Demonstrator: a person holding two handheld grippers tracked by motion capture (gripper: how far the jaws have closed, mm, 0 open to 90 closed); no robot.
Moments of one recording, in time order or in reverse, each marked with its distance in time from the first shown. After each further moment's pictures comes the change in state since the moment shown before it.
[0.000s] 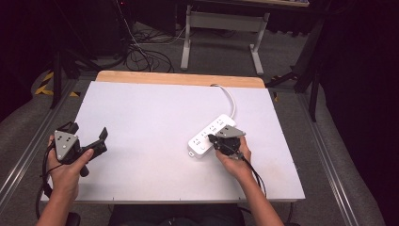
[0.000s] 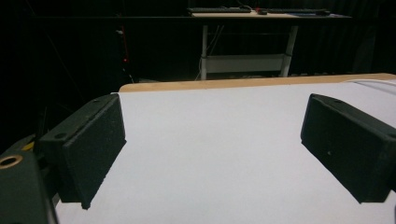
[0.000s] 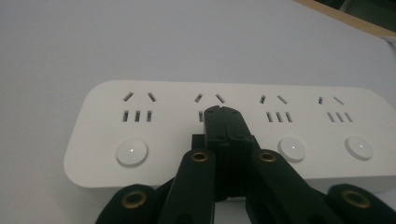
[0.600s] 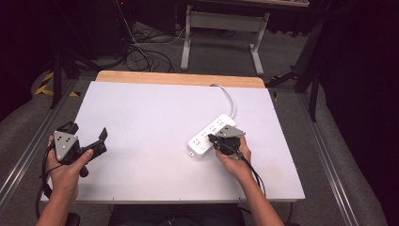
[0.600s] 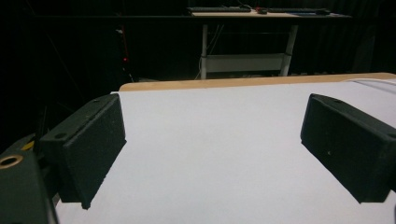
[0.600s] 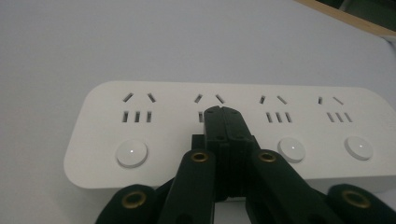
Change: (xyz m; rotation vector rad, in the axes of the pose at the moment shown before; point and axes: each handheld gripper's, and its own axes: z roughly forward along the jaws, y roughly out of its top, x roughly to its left) left arm 0.001 -0.001 -0.001 0.004 0.000 -0.008; right arm 0.000 0.001 0.000 0.003 -0.002 0.006
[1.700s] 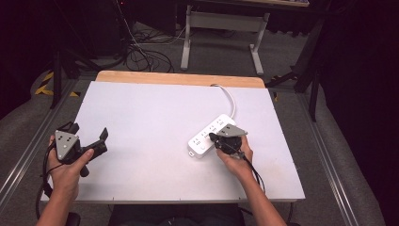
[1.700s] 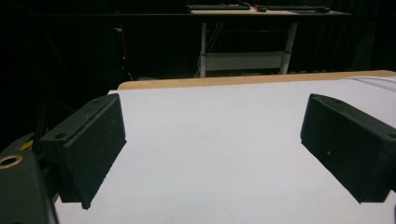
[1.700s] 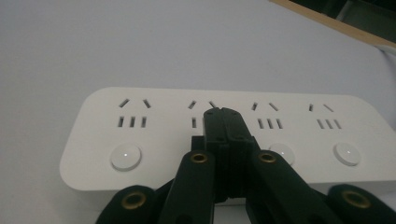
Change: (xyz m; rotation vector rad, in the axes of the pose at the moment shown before) left arm -0.001 0.000 0.002 0.008 -0.005 0.005; right arm -0.005 0.000 -0.003 -0.030 -0.001 -0.012
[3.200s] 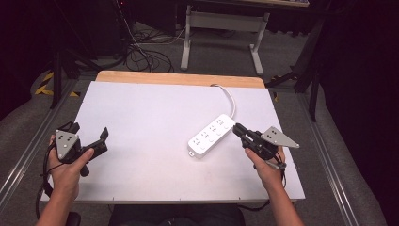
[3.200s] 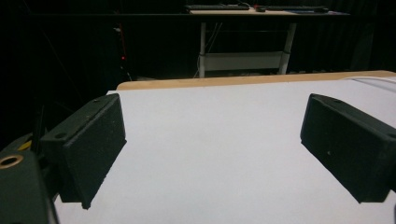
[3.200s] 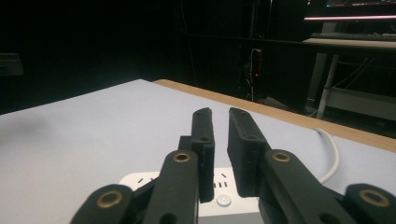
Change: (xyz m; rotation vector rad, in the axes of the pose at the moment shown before) left arm 0.000 0.000 0.001 -0.002 -0.004 0.002; right arm -0.039 -0.009 -0.095 -0.438 0.038 0.125
